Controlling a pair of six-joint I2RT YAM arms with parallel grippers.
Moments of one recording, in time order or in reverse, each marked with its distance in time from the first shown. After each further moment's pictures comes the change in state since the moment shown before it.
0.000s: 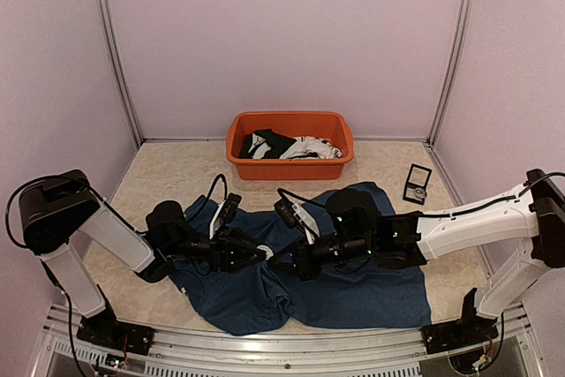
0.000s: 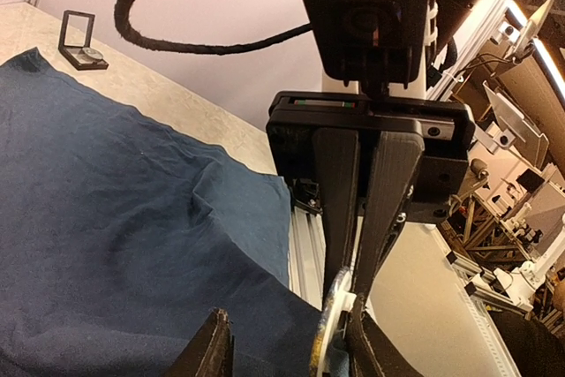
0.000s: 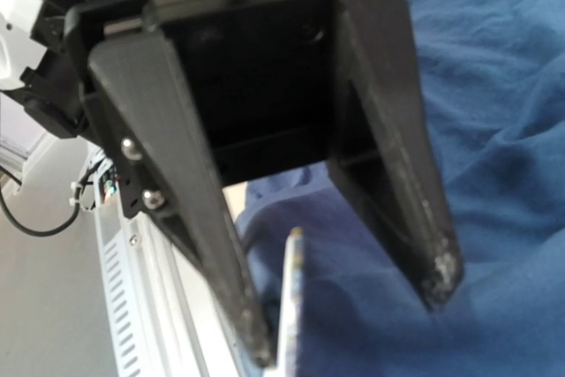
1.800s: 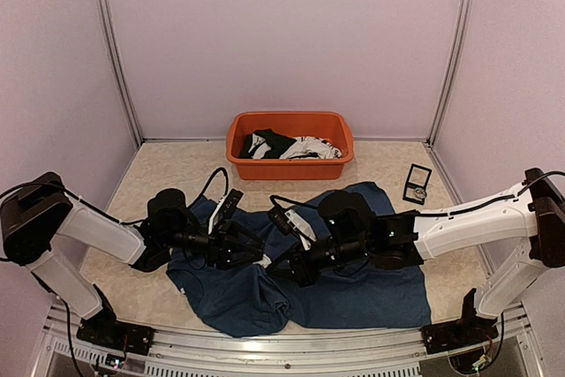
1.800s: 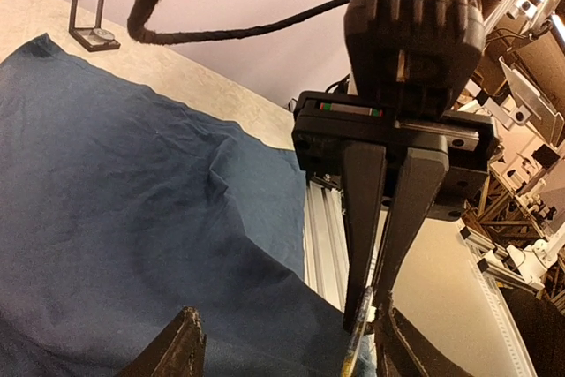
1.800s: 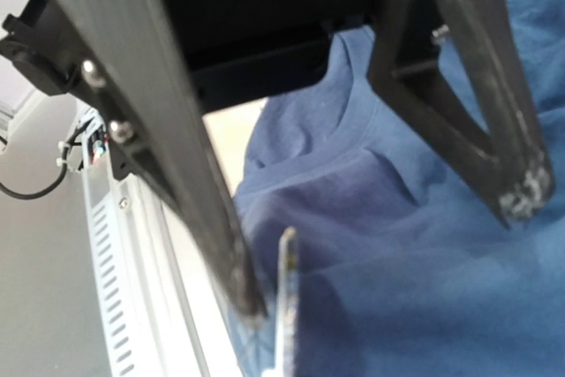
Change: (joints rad) left arm 0.033 -0.143 0.052 -0.349 0.043 0.150; right arm 0.021 0.018 0.042 -0.095 0.002 -0.057
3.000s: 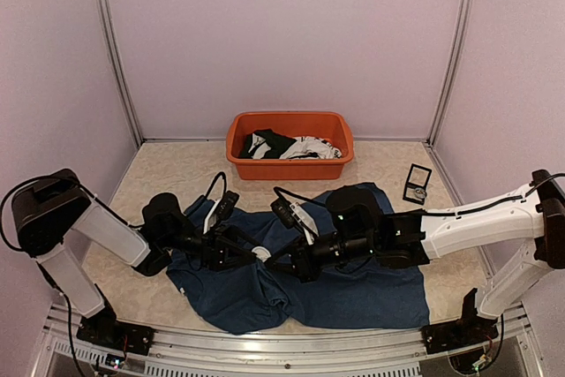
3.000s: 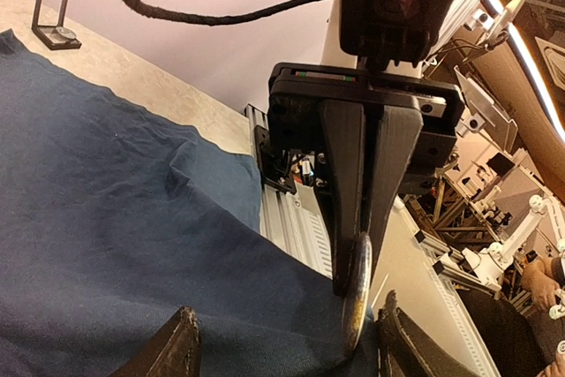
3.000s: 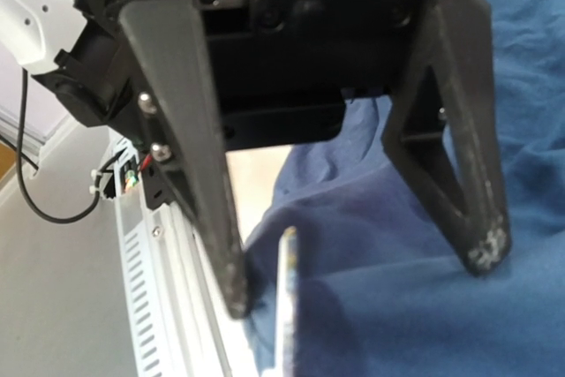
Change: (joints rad) left arm 0.031 0.093 -0.041 0.265 0.133 -0.175; right arm -0.003 -0.042 -0.018 0.059 -0.011 0.022
